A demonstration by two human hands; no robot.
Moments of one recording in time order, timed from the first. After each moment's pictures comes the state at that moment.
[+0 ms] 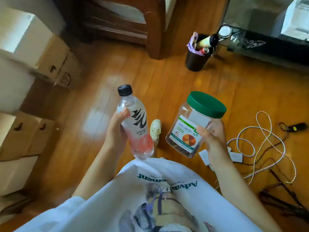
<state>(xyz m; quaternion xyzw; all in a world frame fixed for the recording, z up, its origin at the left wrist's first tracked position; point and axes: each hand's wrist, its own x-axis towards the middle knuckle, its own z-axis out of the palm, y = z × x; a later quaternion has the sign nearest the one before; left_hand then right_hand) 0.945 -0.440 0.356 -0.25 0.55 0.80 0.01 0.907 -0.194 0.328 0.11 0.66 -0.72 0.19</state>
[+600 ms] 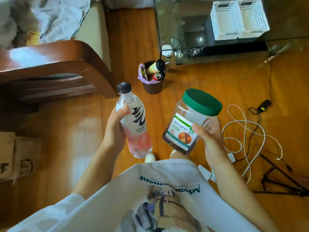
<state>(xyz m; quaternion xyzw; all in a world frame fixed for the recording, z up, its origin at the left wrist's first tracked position) 0.597 -0.384 0.366 -0.10 0.60 0.77 0.20 0.670 -0.148 0.340 0.22 0.59 -0.77 0.01</state>
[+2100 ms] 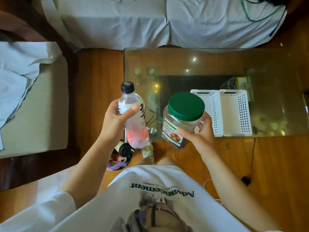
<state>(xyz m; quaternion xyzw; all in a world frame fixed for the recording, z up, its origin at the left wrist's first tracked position) -0.026 -0.092 0.327 -0.20 0.68 0.68 0.19 0.037 0.145 0.311 0.23 0.71 -0.66 0.08</state>
